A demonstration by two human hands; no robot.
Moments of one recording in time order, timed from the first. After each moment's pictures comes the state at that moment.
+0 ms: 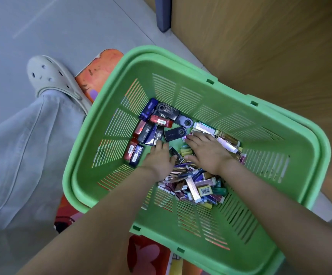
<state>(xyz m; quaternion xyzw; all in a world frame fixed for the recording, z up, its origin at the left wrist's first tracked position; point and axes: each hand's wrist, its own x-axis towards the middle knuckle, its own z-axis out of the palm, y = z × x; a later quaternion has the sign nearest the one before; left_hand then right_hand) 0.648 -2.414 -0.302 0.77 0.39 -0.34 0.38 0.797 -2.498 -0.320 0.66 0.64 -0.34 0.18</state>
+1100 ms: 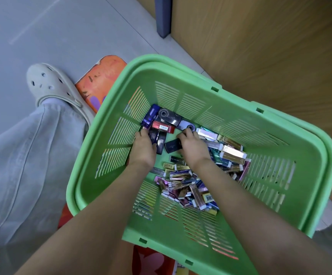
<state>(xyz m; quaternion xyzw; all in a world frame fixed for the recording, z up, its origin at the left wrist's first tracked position) 0.643 -2.371 -0.314 0.70 0.57 -0.15 0.39 0.759 -2.459 -0.347 0.80 0.50 -0.32 0.05</state>
